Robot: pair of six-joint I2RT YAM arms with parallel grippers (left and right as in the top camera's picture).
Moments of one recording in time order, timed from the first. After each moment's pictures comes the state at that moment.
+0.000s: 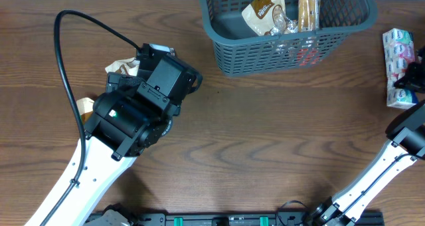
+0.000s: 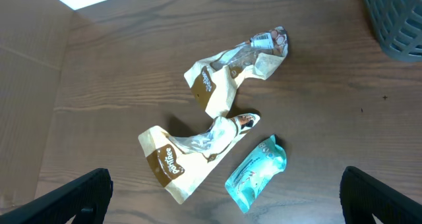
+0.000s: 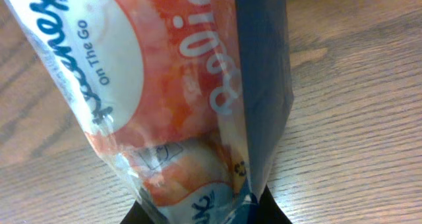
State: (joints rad) left arm -0.64 1.33 1.58 -1.33 -0.63 -0.35; right arm -0.72 2.62 2.53 -1.38 -0.13 -0.36
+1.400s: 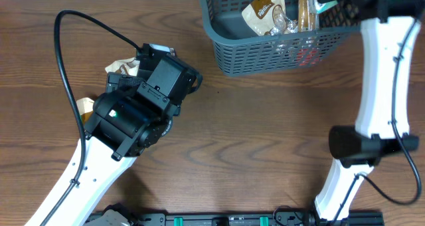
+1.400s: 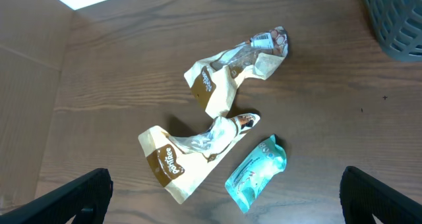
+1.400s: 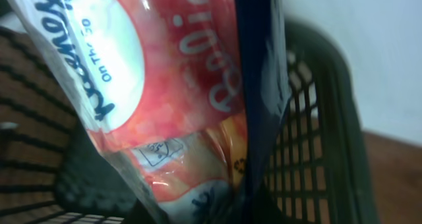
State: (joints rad) left arm -0.64 1.33 1.58 -1.33 -0.63 -0.35; right arm 0.05 2.10 2.60 -1.22 -0.01 -0.19
